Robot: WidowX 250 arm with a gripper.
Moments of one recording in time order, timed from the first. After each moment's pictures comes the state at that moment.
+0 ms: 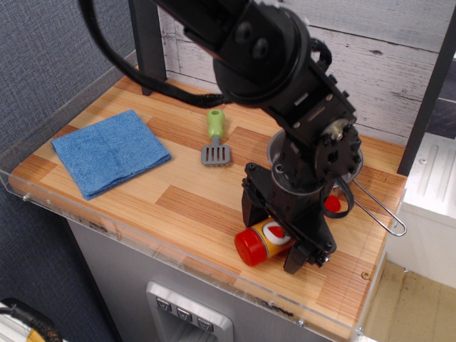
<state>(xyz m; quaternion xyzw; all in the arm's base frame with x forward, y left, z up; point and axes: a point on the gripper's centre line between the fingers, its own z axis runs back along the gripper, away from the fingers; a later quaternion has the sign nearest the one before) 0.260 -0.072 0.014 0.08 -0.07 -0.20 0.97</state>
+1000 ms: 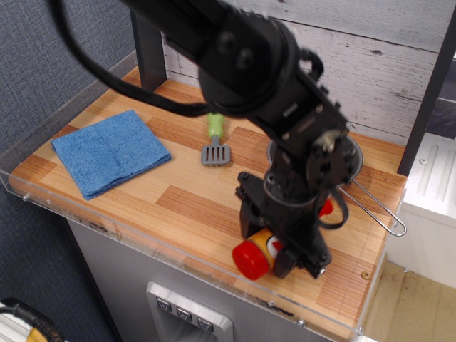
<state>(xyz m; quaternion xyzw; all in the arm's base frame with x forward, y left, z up) 0.243 -0.074 0.028 0.08 -0.08 -0.21 0.97</state>
